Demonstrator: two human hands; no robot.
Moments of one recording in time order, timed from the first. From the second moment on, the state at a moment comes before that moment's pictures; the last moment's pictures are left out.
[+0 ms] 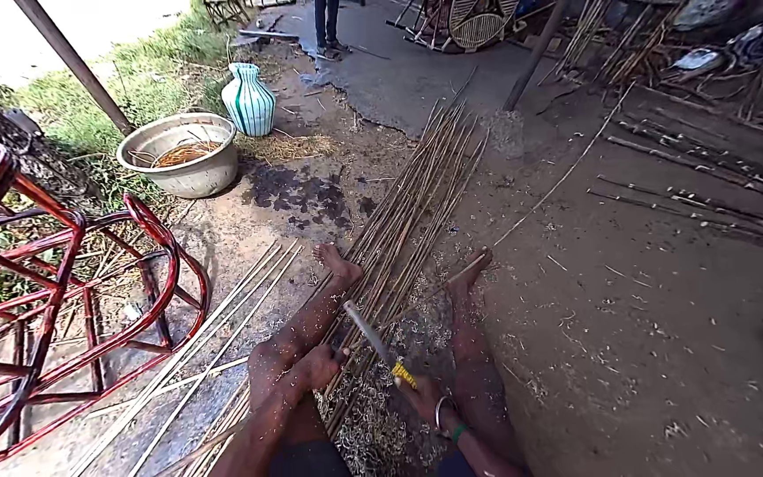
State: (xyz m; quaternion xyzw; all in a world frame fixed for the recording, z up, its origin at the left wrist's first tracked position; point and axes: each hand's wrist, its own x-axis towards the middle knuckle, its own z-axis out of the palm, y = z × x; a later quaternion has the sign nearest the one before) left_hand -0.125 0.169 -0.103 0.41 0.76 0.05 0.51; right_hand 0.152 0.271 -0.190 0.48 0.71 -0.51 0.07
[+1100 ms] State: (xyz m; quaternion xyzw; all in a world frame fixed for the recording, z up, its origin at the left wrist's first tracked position) left_hand -0.193 0.005 0.005 0.40 0.78 -0.18 0.45; right_hand 0.159 0.291 -0.182 0.59 0.45 -0.64 -0.21
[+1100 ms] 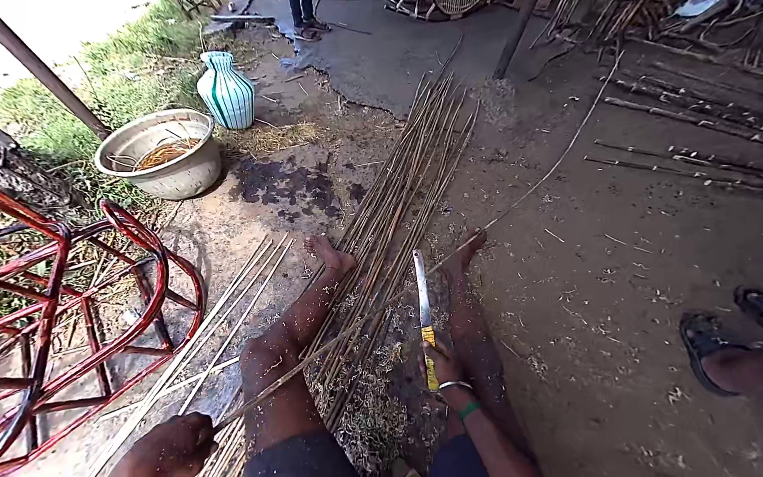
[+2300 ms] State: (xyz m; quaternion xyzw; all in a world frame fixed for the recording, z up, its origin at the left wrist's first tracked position) left_hand -0.080 0.171 -0.077 0.37 0.85 0.07 0.36; right_hand 0.152 0.277 -0.180 0.47 0.73 -0.49 0.04
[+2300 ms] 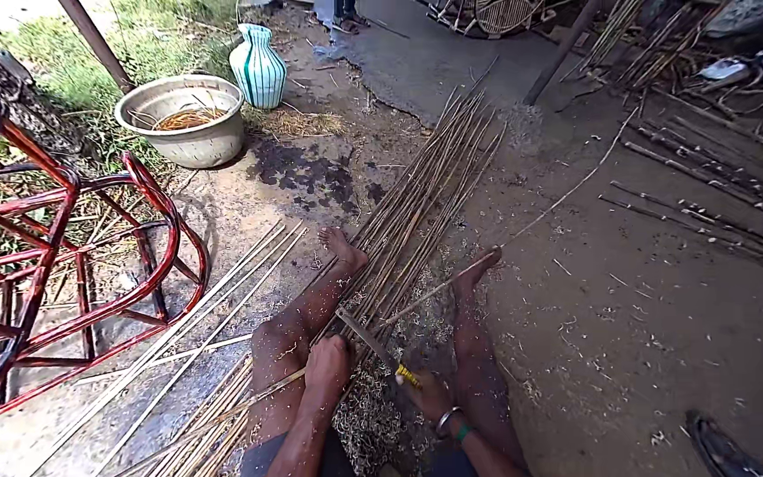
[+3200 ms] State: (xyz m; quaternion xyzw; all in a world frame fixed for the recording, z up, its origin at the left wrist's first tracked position) left_hand -0.077 0.170 -0.080 0.35 0.85 0.07 0.38; right_hand 0.160 0.277 -0.189 0.52 0.68 -0.52 0.01
